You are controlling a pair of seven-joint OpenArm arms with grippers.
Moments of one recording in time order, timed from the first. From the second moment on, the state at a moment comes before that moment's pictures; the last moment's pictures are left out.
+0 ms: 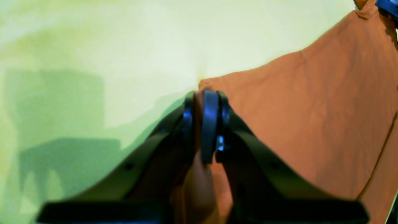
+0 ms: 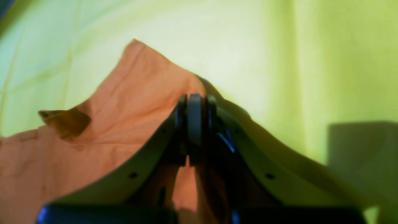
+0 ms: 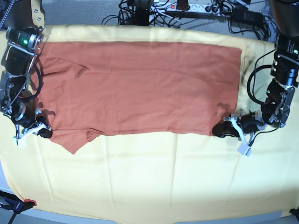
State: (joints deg) left arm -33.2 -37.6 34.6 45.3 -64.7 -43.9 33.2; right arm 25.1 23.7 21.9 45.3 32.6 39.3 -41.2
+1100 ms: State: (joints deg) left arm -36.9 -33.8 26.1 45.3 -61.3 -43.7 35.0; right arm 29.1 26.2 12.3 46.7 24.9 41.4 -40.5
